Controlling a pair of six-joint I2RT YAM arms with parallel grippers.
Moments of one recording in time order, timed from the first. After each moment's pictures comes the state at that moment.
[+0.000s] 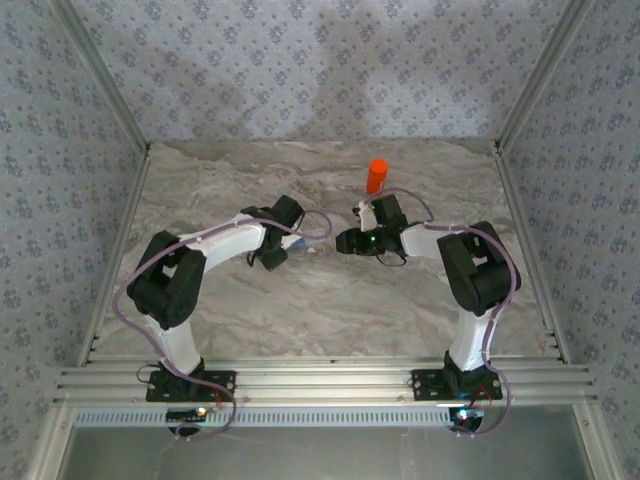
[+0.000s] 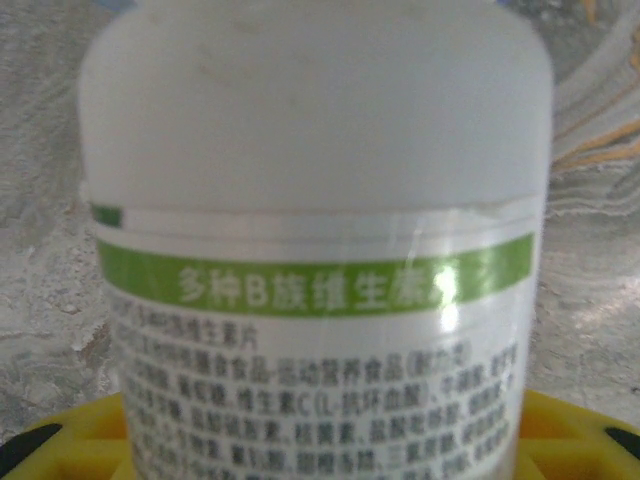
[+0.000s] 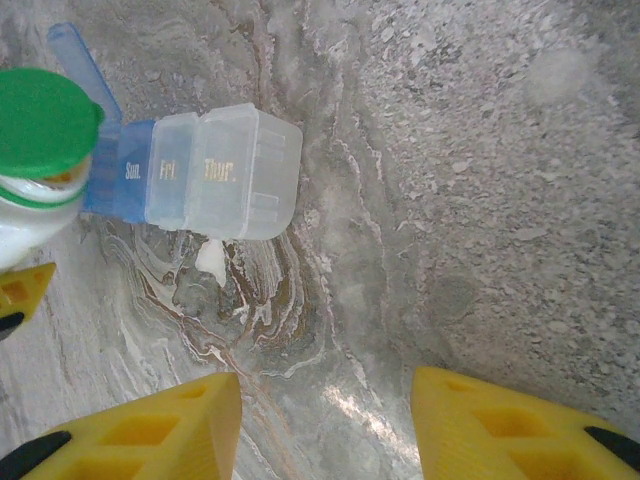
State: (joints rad) left arm -0.62 1.79 1.20 -0.75 -0.33 0.29; right arm 0.41 1.86 0.97 -0.01 -0.55 0.37
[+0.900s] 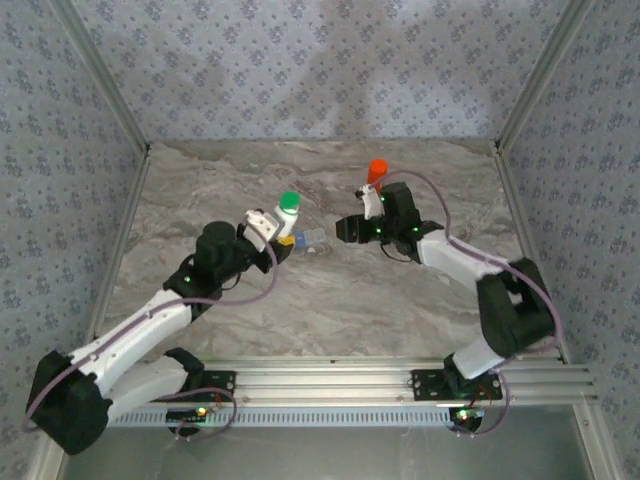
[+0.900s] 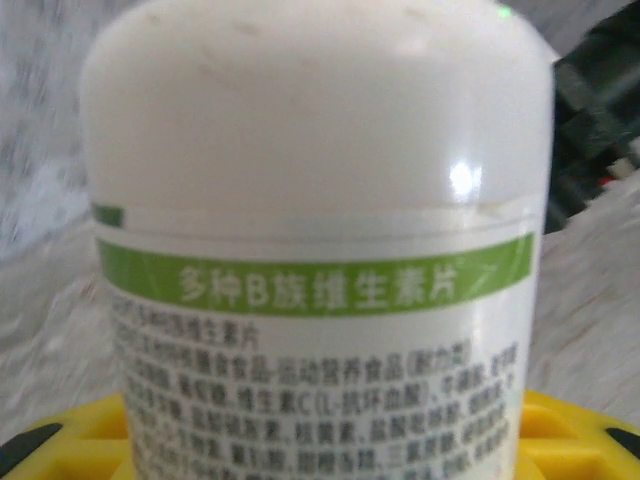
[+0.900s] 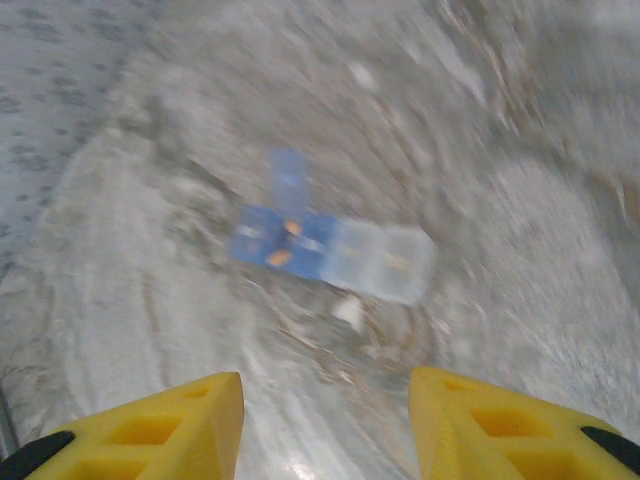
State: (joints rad) left arm -0.61 0.98 0.61 0.12 0.19 0.16; right arm 0.46 1.50 0.94 -0.03 -0.48 0.29
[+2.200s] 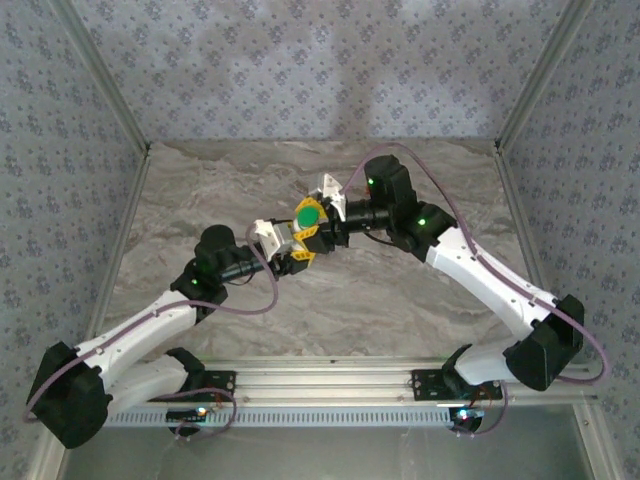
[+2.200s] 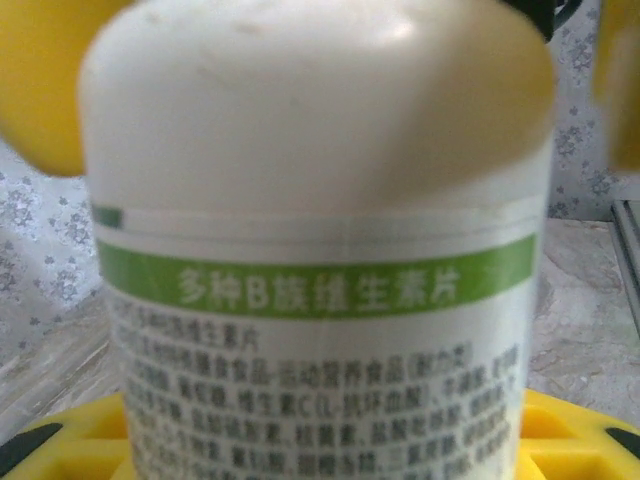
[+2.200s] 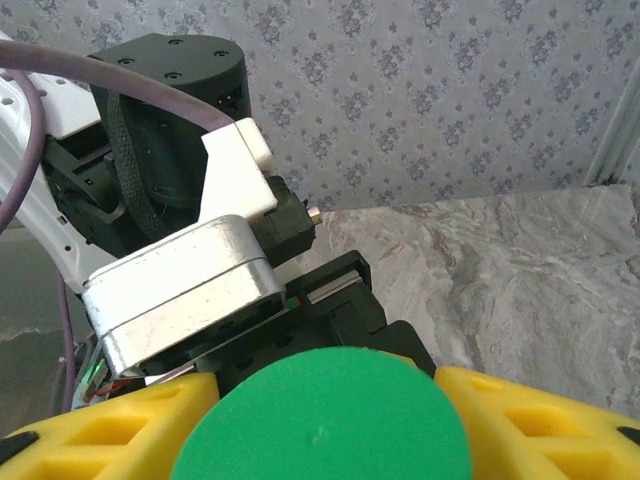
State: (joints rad) left arm -0.65 1.02 0.59 0.36 0.53 0.17; right arm 0.70 1.36 1.31 -0.30 -0.79 -0.24
